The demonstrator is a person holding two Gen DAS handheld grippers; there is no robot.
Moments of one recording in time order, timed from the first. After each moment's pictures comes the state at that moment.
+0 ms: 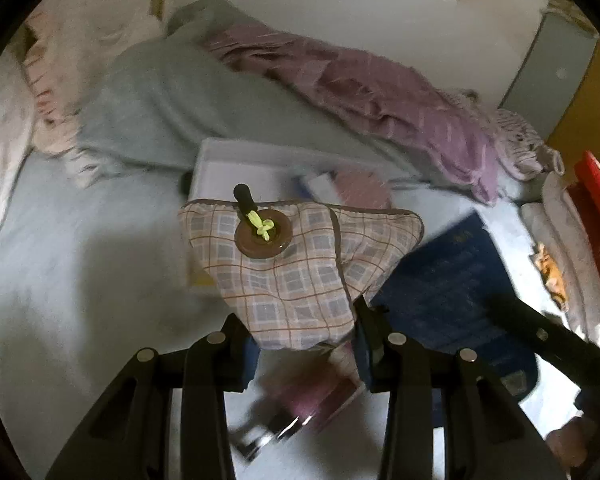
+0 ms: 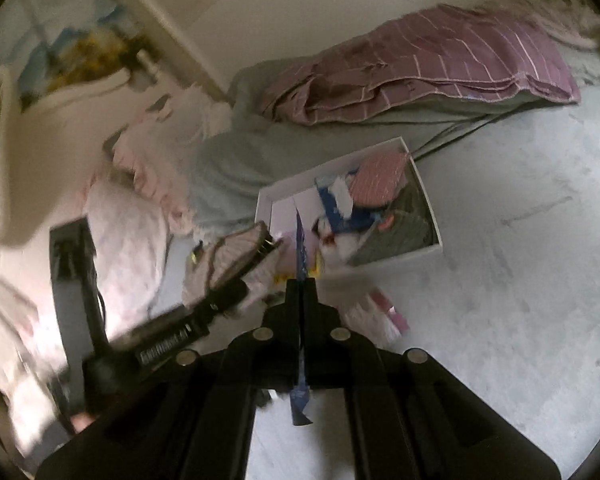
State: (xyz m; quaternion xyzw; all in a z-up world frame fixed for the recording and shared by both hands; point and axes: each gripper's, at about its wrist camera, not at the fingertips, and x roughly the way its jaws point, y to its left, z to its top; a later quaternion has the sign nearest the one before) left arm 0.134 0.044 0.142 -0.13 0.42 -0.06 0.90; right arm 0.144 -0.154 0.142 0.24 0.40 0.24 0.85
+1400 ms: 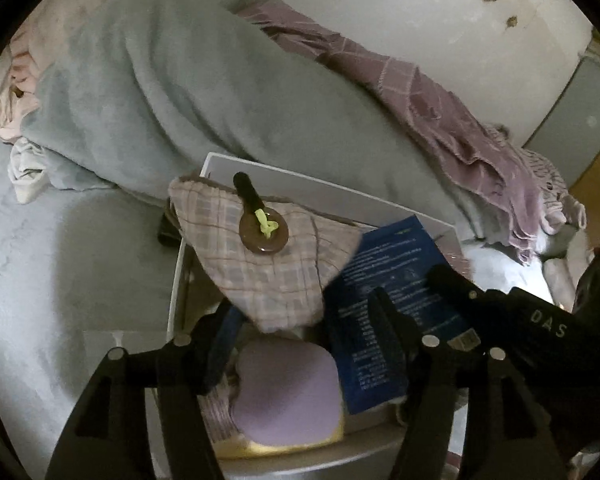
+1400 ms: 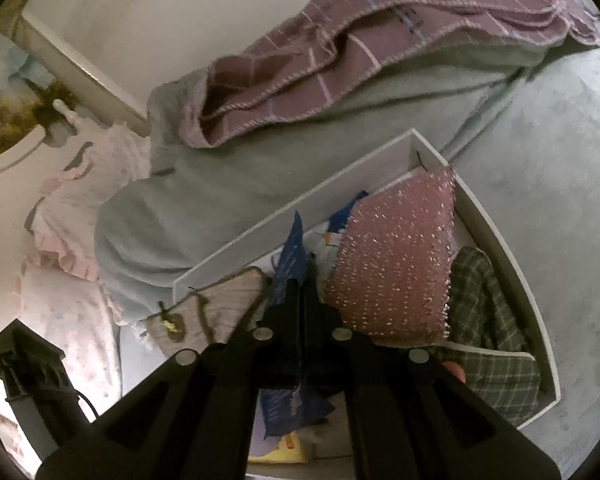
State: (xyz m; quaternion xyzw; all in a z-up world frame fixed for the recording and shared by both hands) left arm 0.256 0.099 0.065 -0.19 0.41 -0.04 0.89; right arm 0.305 -0.089 0.055 0.29 0.41 0.15 0.85
